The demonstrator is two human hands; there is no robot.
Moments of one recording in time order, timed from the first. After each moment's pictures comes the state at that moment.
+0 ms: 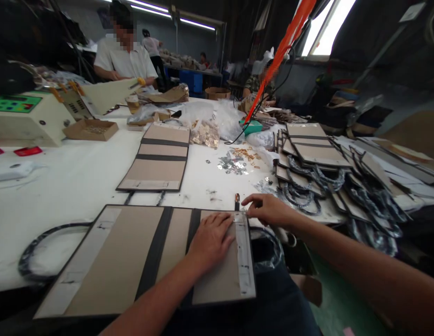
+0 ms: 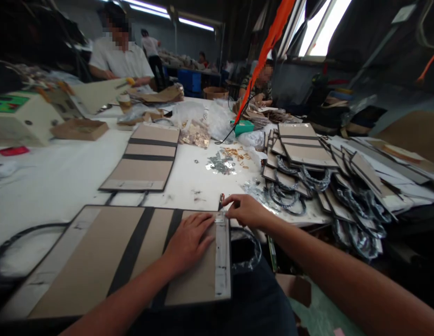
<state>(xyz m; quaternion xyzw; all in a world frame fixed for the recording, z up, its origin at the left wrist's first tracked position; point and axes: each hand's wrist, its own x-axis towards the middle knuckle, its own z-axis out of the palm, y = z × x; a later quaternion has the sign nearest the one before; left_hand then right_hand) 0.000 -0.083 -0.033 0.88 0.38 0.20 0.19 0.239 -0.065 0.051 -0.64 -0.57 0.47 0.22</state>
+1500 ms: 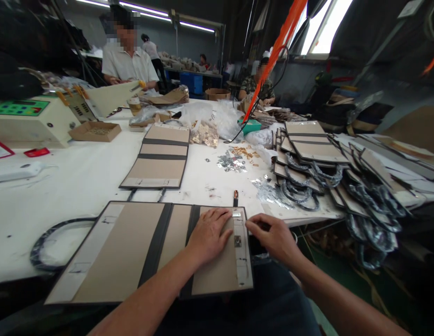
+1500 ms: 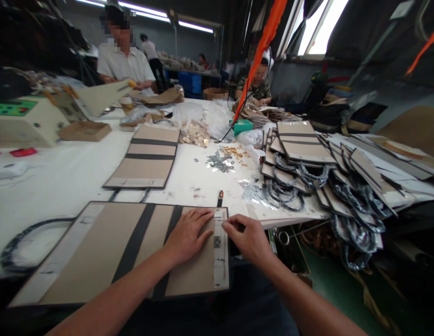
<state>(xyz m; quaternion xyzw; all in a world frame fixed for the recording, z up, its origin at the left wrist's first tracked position) 0.000 -0.083 -0.032 0.89 0.37 0.21 0.18 0.213 -0.155 0.025 -0.68 -0.56 0.33 0.35</state>
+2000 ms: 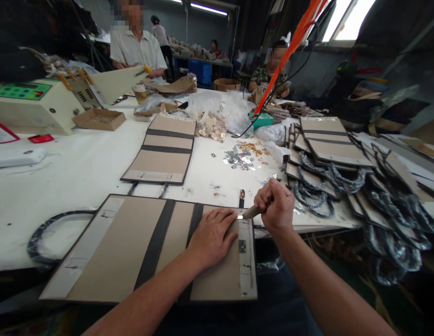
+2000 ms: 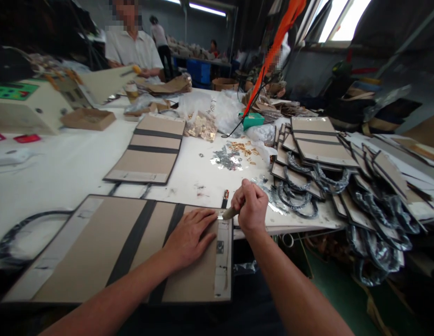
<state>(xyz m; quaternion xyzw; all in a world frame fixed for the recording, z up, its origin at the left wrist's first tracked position) 0.001 -0.081 -0.029 0.88 0.38 0.20 0.21 0.186 -0.062 0.027 -0.43 -0.38 0.38 0.73</state>
